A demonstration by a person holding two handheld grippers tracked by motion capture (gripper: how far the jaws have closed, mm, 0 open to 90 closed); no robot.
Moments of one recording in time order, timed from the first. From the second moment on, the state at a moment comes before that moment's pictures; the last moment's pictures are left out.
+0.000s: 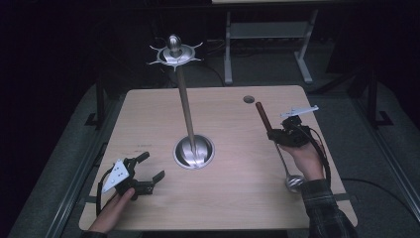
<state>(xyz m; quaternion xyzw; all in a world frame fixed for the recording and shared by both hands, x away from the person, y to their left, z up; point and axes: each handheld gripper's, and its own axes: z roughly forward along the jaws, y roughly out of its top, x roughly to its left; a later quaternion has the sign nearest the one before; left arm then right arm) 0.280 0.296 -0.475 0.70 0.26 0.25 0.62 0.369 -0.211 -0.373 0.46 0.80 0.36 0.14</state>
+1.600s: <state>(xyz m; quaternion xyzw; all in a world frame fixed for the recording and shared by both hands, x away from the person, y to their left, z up) 0.281 0.295 -0.475 0.69 0.26 0.25 0.62 0.344 -0.216 -0.324 0.35 0.75 0.55 0.15</state>
